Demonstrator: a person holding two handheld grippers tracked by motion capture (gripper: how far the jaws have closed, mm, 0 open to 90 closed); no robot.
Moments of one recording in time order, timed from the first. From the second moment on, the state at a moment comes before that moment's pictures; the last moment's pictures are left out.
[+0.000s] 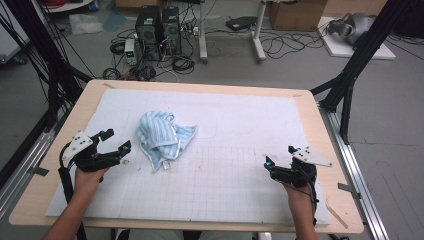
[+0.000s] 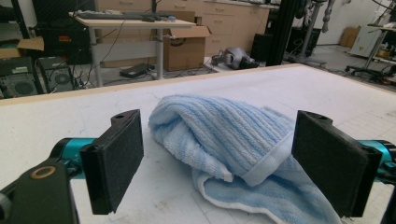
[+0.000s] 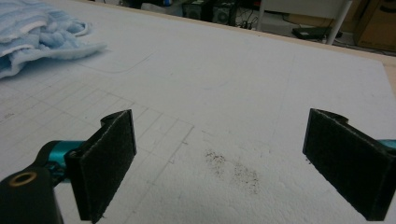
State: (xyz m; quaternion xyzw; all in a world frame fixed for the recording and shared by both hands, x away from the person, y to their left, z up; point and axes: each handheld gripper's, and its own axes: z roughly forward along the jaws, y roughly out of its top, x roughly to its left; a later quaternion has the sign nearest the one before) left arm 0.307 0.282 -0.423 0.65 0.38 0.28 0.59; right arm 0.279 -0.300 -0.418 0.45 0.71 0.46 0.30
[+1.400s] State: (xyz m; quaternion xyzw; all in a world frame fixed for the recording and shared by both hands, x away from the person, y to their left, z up) left arm 0.316 0.255 -0.407 0.69 0.35 0.25 0.58; right arm 0.279 -0.295 -0.419 0.44 0.71 0.48 0.27
